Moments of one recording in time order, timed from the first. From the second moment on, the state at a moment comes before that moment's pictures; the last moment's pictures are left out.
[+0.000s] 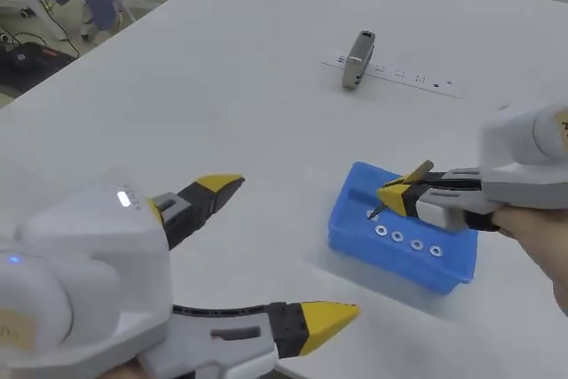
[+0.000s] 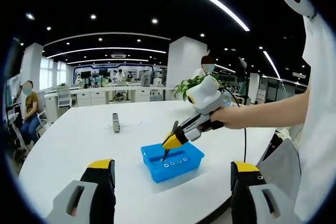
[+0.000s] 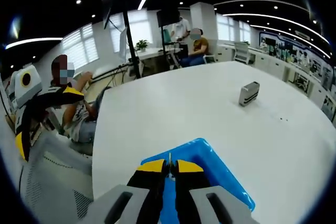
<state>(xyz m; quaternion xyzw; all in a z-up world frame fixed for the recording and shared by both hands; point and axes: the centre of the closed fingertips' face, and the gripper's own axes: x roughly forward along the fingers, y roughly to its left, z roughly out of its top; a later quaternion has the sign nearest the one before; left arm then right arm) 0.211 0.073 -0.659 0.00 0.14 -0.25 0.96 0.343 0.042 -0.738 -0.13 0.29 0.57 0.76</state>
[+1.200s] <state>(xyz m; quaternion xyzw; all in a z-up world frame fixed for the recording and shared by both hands) 0.220 0.075 -0.659 -0.01 0.15 -0.27 0.95 0.344 0.047 -0.762 -0.19 0.31 0.59 0.72</state>
